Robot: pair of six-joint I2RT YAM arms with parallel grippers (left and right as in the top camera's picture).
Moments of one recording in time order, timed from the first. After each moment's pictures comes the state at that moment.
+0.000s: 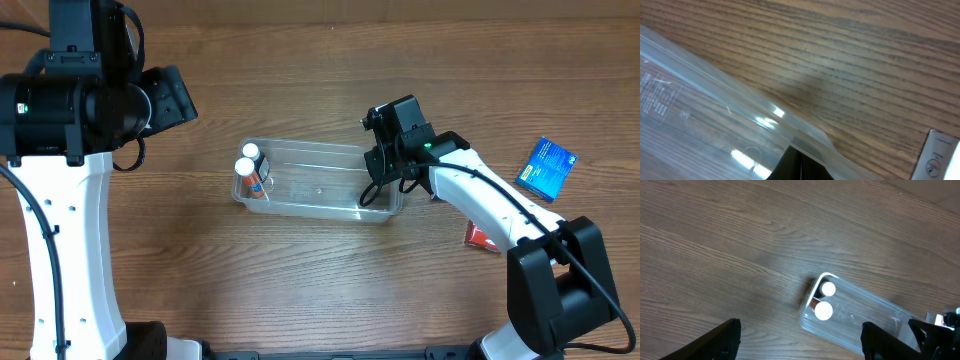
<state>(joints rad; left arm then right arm) -0.02 1.61 2.12 -1.54 -0.03 -0.41 0.41 1.76 1.18 -0.54 -0.04 0.02</state>
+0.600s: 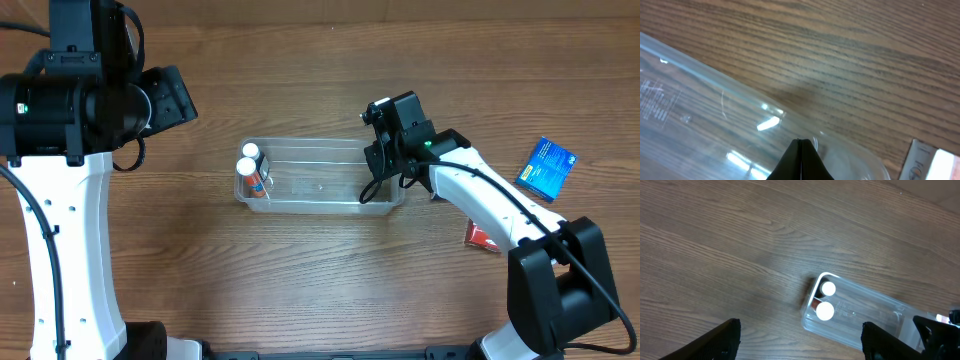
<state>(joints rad) -0.02 1.61 2.12 -1.54 -0.03 -0.41 0.41 1.76 1.21 -0.55 -0.01 0.00</state>
